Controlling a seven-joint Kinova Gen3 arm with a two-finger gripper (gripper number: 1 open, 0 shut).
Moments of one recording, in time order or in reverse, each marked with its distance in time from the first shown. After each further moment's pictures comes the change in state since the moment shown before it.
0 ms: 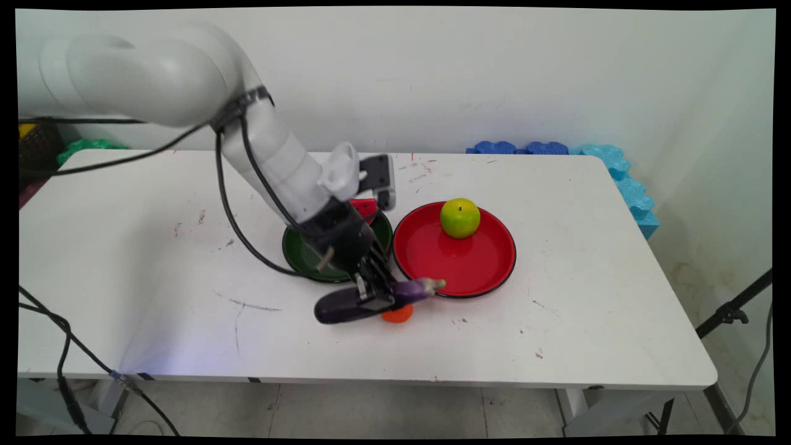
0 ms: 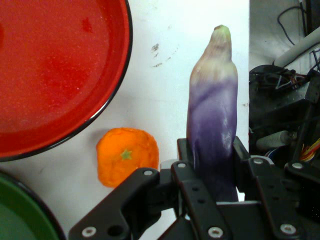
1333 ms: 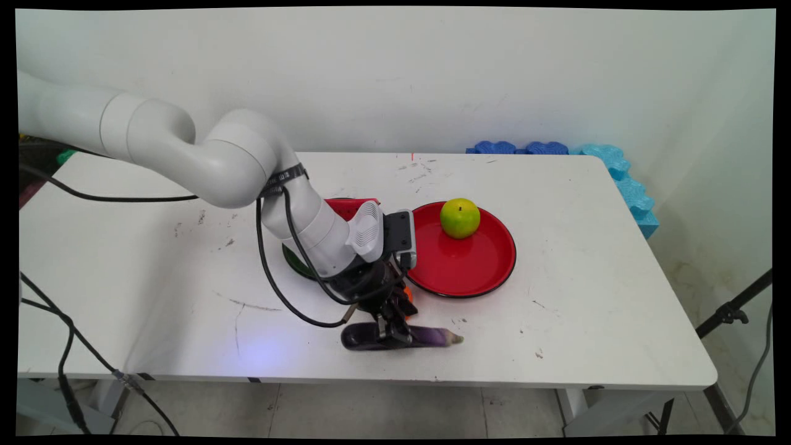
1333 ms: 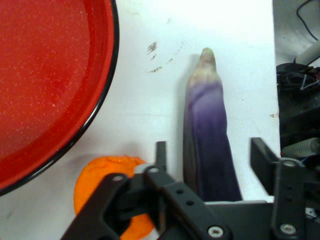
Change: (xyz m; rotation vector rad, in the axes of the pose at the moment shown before) arm -0.015 0.010 0.077 0.036 0.022 0.061
